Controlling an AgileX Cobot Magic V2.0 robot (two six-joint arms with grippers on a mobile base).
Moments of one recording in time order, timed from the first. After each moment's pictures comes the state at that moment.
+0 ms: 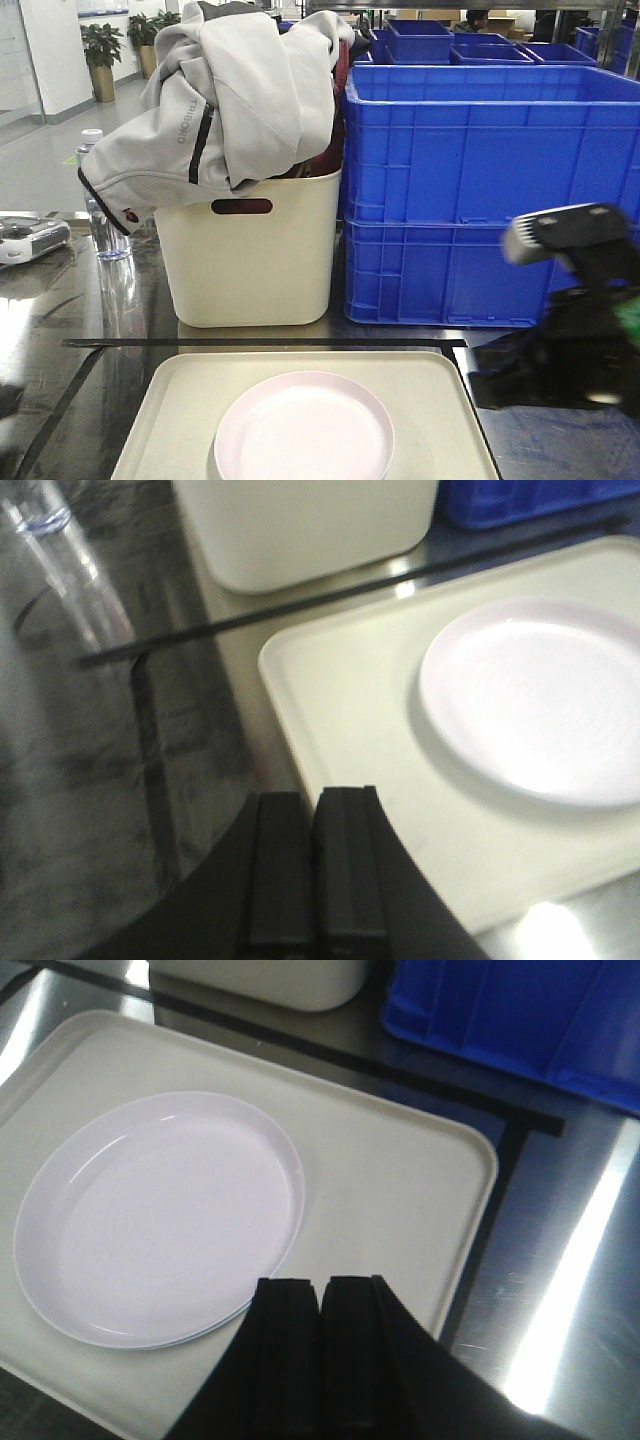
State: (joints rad) left arm -0.37 0.83 -0.87 0.17 0.70 -0.18; right arm 0.34 1.15 -1.12 0.16 0.69 -0.17
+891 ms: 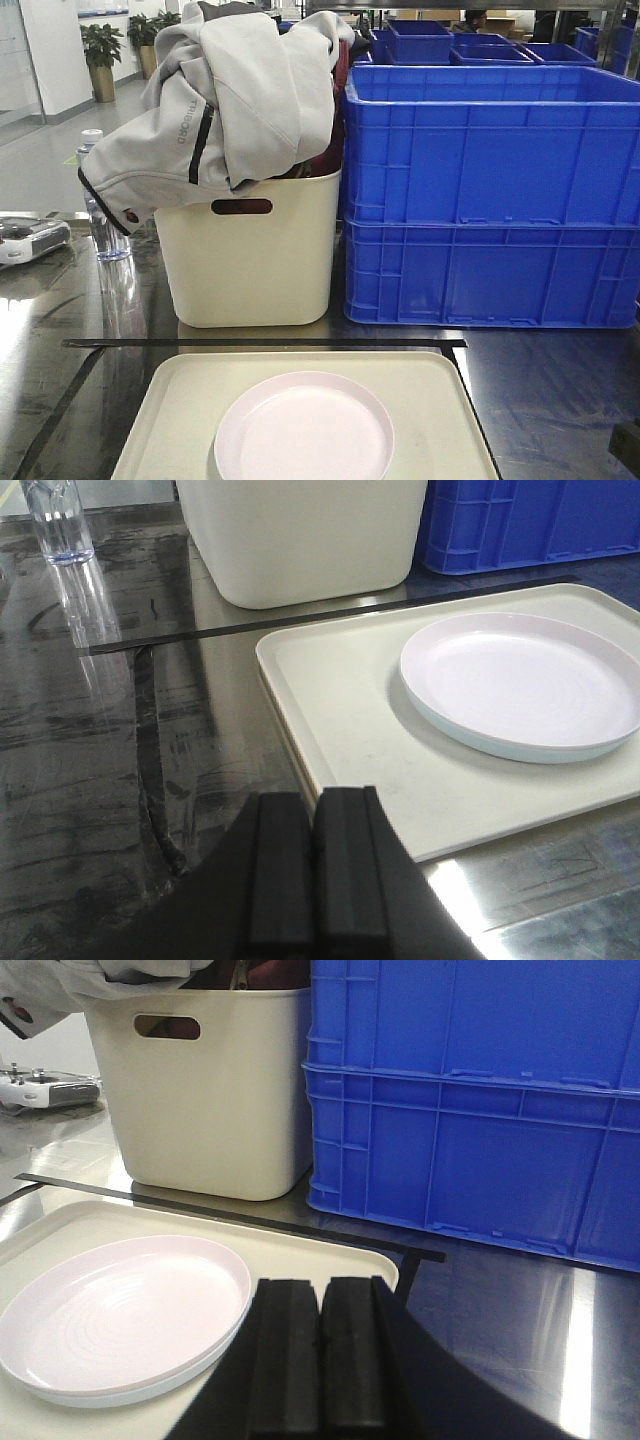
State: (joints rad) left arm -0.36 0.35 -0.43 0.19 0.49 -0.26; right arm 0.34 0.54 -0.46 0.12 0.11 -0.14
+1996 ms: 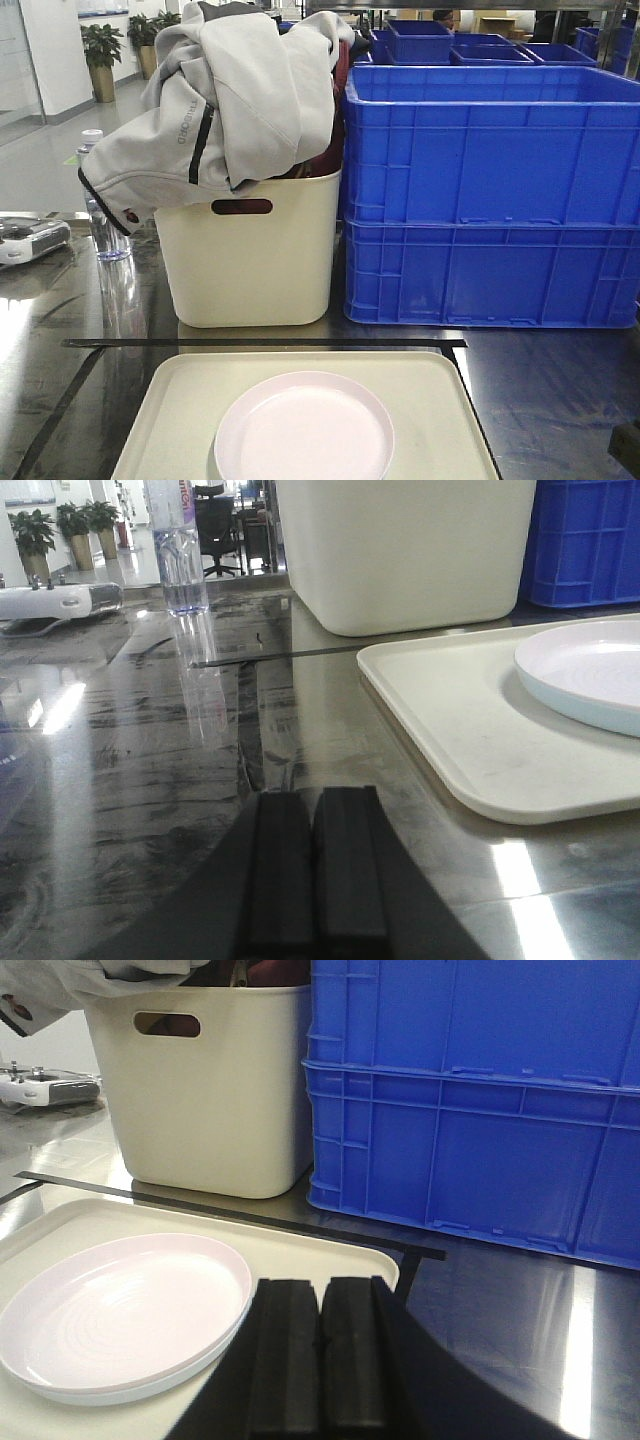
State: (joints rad) left arm -0.10 -0.01 0.03 0.02 0.14 -0.02; right arm 0.34 0.54 -0.46 0.12 0.11 -0.14
